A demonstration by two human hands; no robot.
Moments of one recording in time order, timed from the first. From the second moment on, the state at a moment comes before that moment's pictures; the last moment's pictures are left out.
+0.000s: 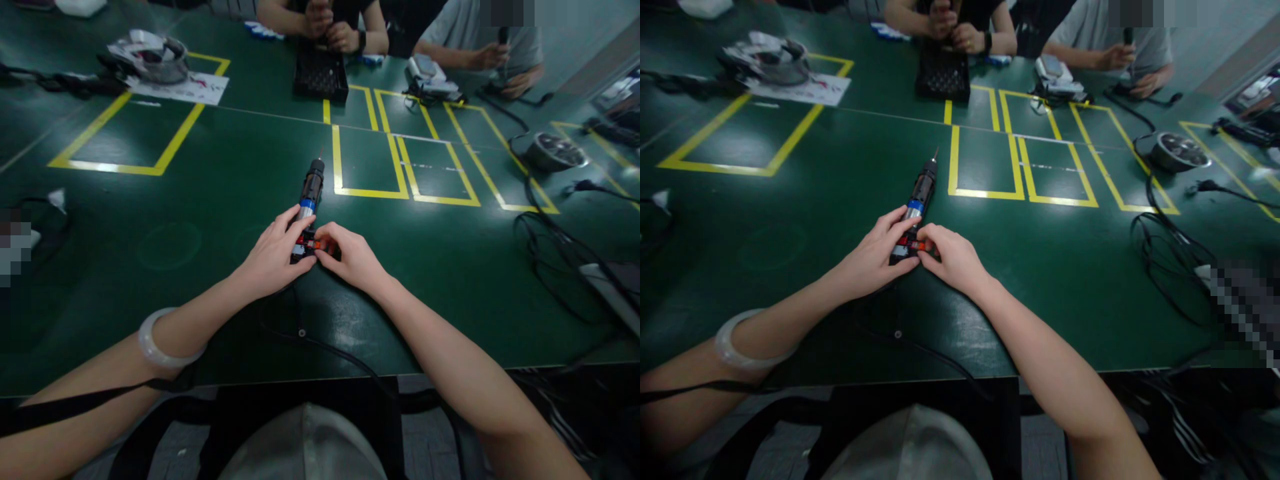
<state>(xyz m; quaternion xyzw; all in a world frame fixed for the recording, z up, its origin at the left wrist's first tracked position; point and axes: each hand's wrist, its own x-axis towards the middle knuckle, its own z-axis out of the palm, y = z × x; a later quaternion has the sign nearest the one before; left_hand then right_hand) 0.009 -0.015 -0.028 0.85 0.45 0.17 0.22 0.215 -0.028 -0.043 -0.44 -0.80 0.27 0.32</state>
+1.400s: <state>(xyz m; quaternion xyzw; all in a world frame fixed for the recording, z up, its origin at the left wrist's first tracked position) -0.012 0.002 -0.022 0.85 0.49 0.15 0.13 0.230 -0.020 -0.049 -0.43 -0.77 0.30 0.37</state>
